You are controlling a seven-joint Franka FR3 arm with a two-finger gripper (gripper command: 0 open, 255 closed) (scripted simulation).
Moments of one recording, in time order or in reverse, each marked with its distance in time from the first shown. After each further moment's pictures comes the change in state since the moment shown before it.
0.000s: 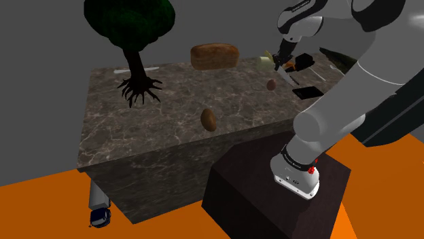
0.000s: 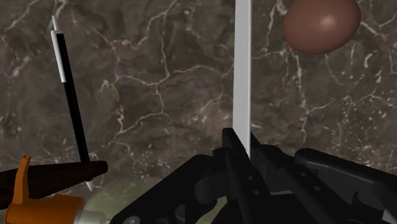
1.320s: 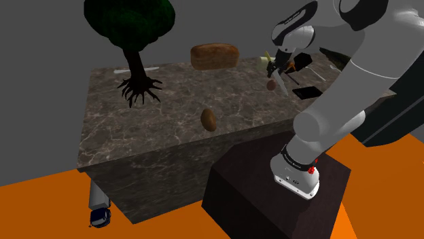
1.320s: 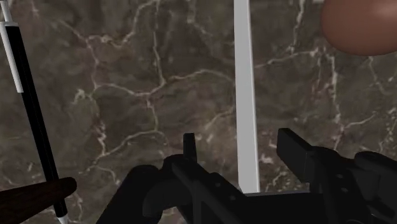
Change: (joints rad) arm -0.001 0.089 -0.002 -0.056 0.047 0.141 -0.033
